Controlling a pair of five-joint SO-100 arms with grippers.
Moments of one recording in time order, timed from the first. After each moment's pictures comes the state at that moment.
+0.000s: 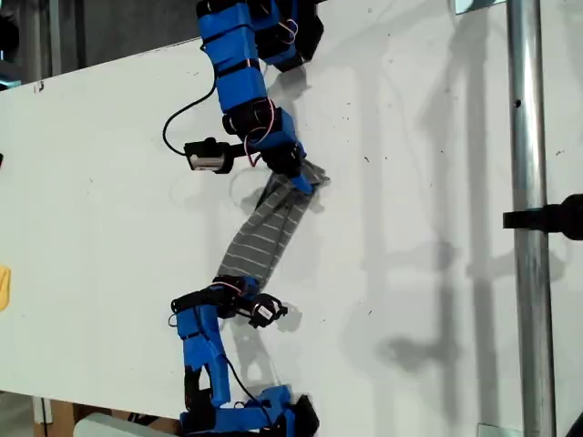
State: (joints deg) arm 0 -27.8 64.8 79.6 81.7 -57.7; arm 1 -10.2 98.3 101.1 78.2 87.5
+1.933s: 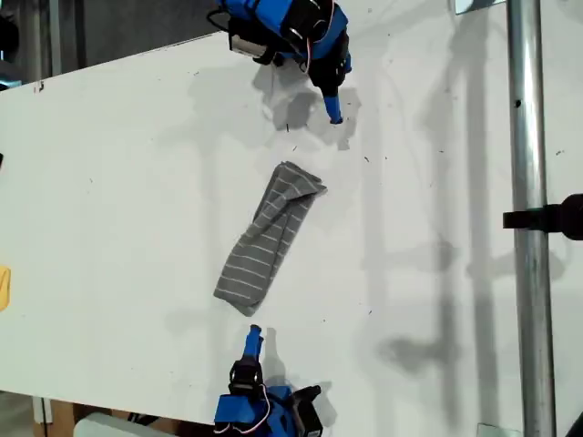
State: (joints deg) arm 0 -21.4 196.4 166.5 74.0 -66.3; arm 1 -51.1 120.8 124.5 88.1 154.3
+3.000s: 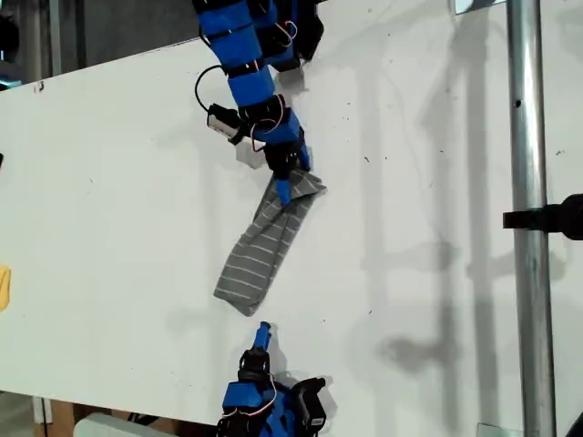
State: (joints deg) arm 0 -20.8 198.7 177.2 70.7 -64.2; arm 1 -3.9 99.8 141.2 21.7 111.2
